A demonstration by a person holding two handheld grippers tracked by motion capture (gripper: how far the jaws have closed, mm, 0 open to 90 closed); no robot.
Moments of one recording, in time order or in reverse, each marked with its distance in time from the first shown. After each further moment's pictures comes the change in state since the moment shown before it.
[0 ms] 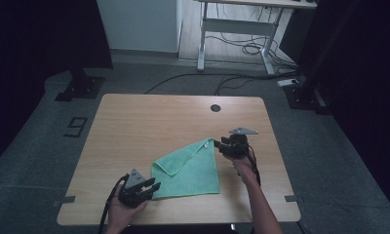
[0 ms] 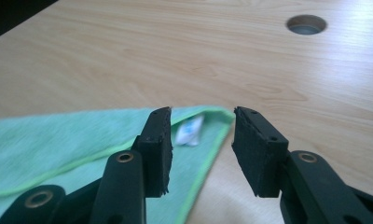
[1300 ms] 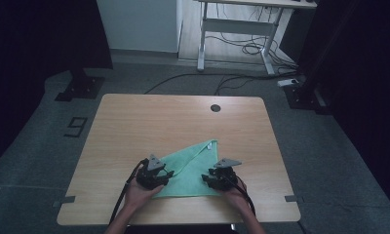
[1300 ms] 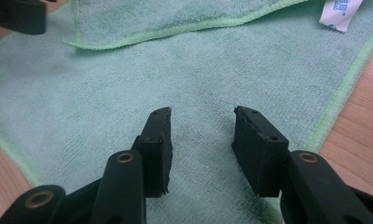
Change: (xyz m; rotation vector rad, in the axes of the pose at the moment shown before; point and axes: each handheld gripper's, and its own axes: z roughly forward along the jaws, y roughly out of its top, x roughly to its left) left arm 0.003 0.037 0.064 0.069 0.021 0.099; right arm 0.061 -0.083 -0.002 0.148 0.091 -0.128
